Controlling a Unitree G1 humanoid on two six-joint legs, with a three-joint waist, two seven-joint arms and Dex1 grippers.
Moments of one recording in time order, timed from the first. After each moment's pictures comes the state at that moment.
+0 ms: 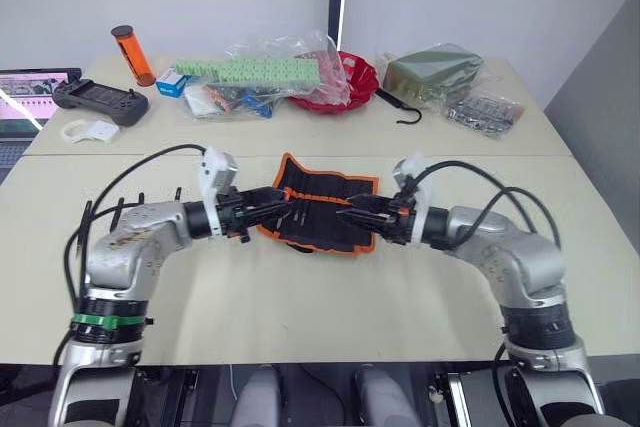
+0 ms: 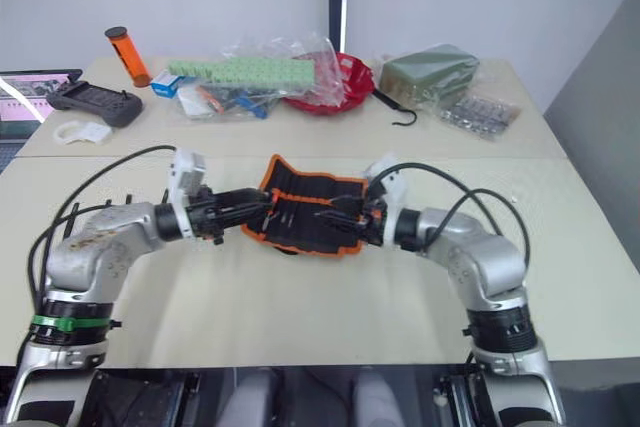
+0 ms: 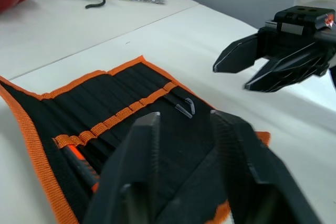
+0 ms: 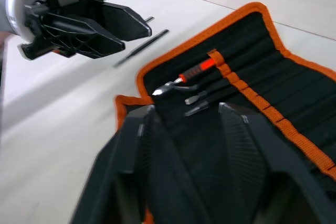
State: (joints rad) left arm -0.46 0.52 0.04 -0.07 -0.51 0.65 -0.94; right arm -0.49 -0.40 0.10 -0.20 0.44 0.78 0.71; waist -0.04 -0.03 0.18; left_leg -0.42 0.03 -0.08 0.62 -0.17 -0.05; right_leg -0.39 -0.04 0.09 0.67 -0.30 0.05
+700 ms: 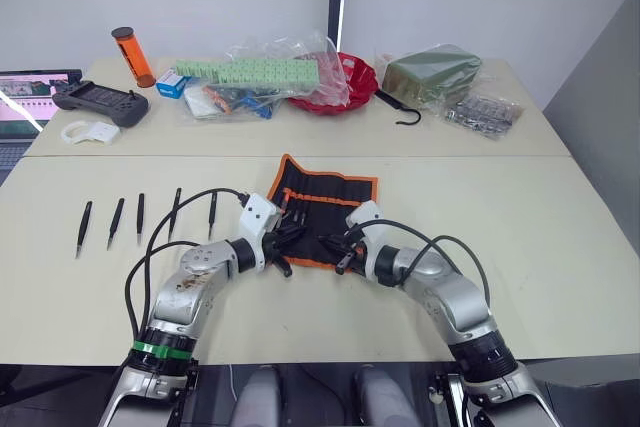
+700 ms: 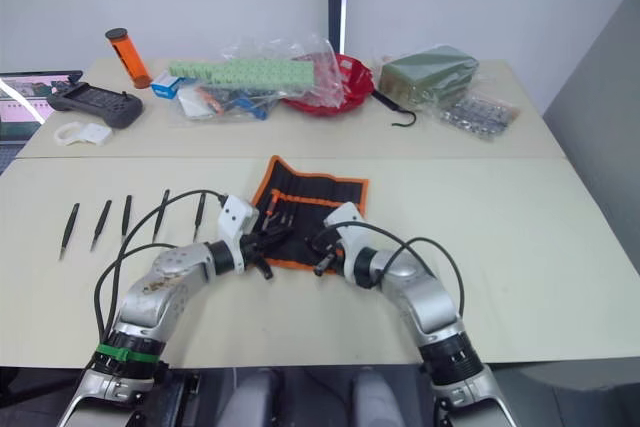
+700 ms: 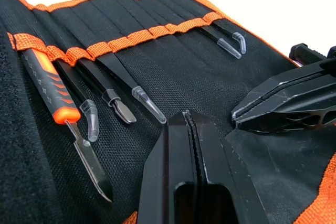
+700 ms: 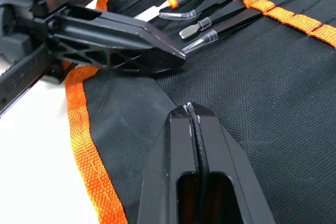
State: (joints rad) left arm -0.30 0.36 -0.09 -0.02 -0.29 0.45 -0.68; right arm -0.34 -0.24 0.25 -0.10 0.25 0.59 0.56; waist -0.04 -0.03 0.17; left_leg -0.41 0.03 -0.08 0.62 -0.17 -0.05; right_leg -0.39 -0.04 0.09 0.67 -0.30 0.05
